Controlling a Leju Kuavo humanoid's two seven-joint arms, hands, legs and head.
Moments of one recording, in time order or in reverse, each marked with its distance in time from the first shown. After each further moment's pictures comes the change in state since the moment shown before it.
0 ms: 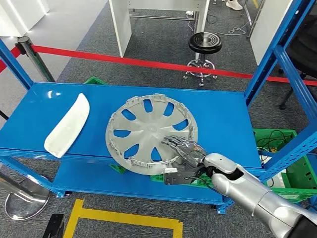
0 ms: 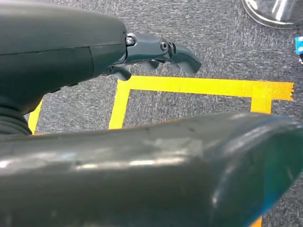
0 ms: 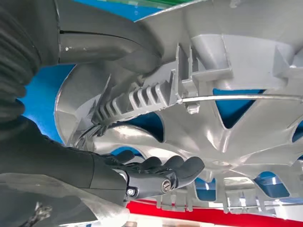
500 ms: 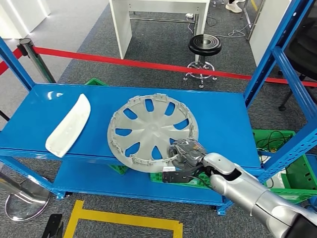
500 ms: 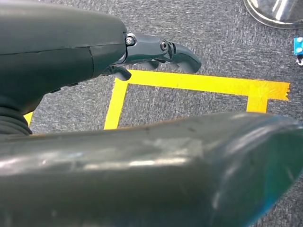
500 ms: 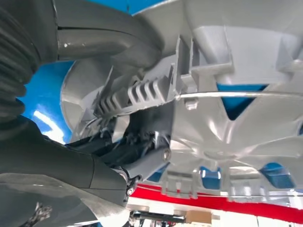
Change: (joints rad) left arm 0.009 0.000 -0.033 0.000 0.071 0.003 0.002; right arm -0.006 0.011 0.015 0.023 0.032 -0.065 0.065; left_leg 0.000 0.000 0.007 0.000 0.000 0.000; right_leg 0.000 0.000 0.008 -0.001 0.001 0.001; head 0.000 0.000
